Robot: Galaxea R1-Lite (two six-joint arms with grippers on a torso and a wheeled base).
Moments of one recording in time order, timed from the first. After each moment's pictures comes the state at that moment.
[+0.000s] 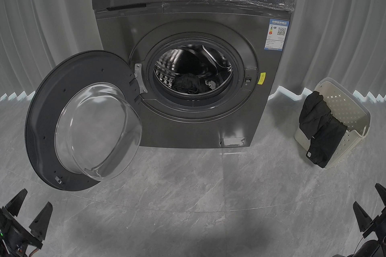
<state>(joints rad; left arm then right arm) -0.33 0.39 -0.02 -0.34 0.18 -0.17 0.25 0.29 -0.02 -0.21 -0.11 -0.01</state>
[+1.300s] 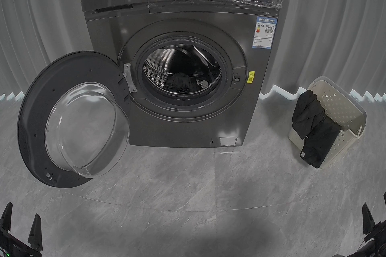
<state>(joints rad) 0.00 0.01 -0.02 -0.06 0.09 -0.04 -0.01 0.02 -0.02 -0.01 -0.08 0.02</state>
